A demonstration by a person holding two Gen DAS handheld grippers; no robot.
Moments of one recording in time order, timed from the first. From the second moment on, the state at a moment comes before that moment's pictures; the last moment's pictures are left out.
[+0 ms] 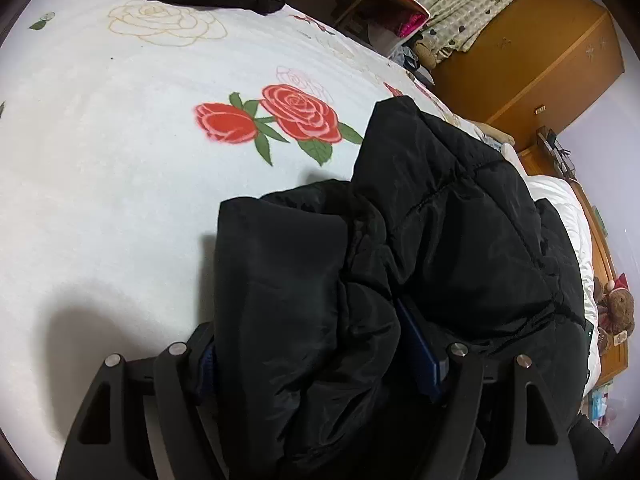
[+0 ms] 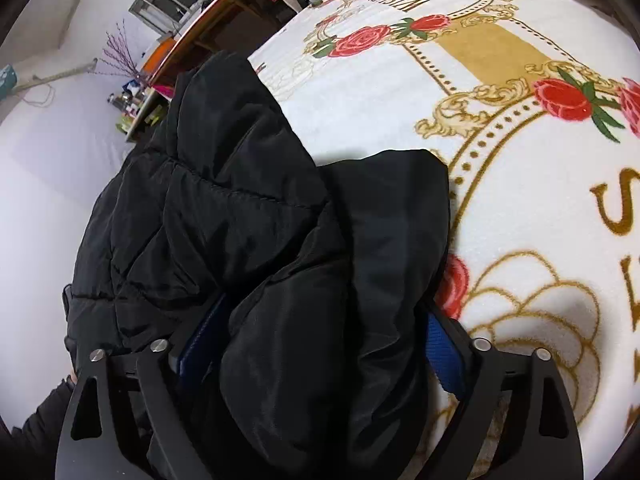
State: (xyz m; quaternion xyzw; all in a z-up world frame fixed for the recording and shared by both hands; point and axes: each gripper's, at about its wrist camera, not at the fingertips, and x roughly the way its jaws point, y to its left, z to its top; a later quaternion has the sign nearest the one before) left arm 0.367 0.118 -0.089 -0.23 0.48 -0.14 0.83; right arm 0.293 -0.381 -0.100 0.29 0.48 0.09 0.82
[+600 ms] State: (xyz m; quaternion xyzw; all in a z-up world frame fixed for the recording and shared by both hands) left arm 0.334 0.081 -0.027 -0.09 0.45 -0.07 0.88; right arm 0.277 -0.350 -0.022 0.21 0.47 0.04 0.86
